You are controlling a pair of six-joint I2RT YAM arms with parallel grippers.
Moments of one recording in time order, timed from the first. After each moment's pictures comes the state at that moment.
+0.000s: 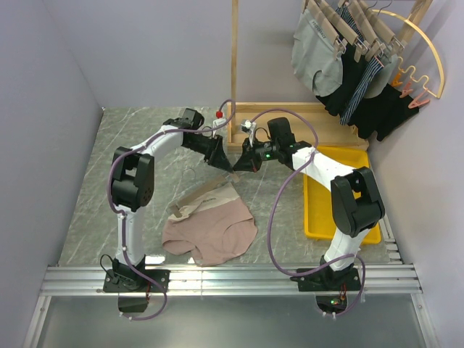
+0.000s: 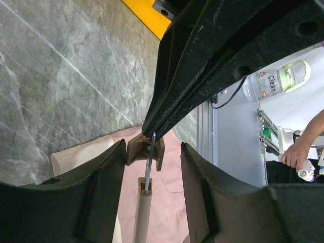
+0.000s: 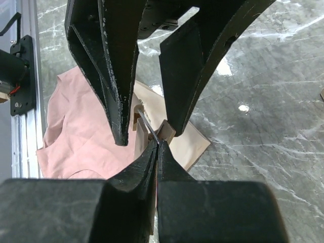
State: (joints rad) left arm -0.35 2.11 1.68 -0.73 1.27 0.28; right arm 0.42 1.76 1.22 -0.15 -0.90 -0.17
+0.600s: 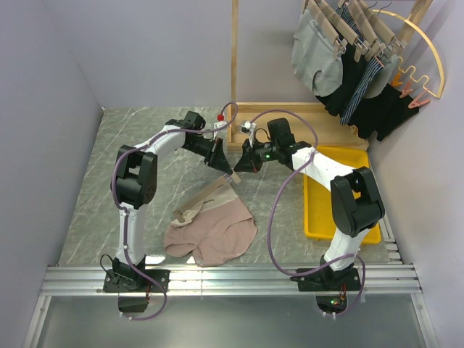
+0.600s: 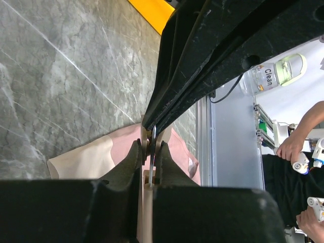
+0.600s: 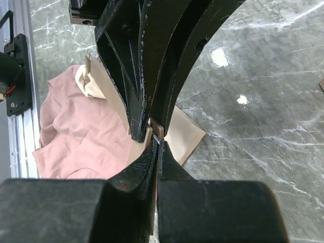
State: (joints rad) left arm -0.35 2.16 1.71 -0.82 1.29 0.36; right arm 0.42 1.76 1.22 -0.17 -0.88 -0.16
